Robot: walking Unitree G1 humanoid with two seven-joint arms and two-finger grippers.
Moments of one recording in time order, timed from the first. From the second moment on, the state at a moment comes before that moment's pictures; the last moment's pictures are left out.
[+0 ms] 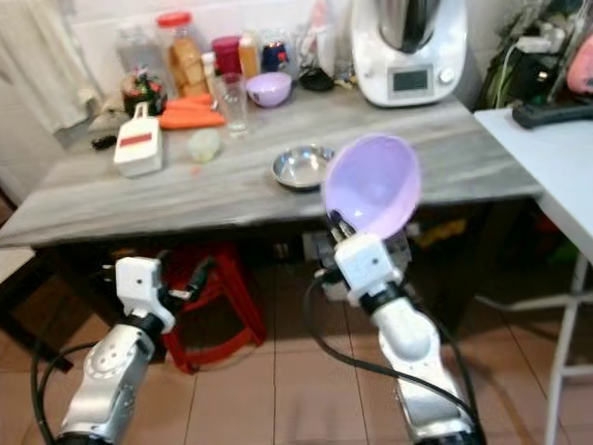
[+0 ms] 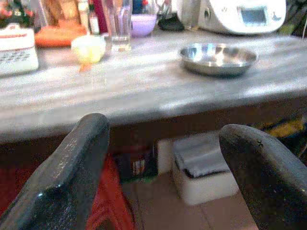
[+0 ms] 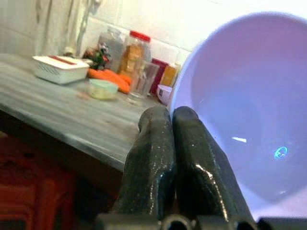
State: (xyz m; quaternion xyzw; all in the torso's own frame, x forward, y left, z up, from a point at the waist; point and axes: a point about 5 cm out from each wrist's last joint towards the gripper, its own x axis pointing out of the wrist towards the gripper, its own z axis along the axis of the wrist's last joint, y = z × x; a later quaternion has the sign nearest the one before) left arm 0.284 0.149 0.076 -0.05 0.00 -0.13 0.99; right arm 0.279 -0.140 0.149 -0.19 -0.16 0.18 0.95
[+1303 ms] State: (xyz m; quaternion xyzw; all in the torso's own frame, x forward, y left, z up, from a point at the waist) left arm 0.280 0.135 0.082 -0.05 -0.01 -0.15 0.99; right arm 0.282 -0.154 0.153 -0.22 -0.16 0.19 0.94
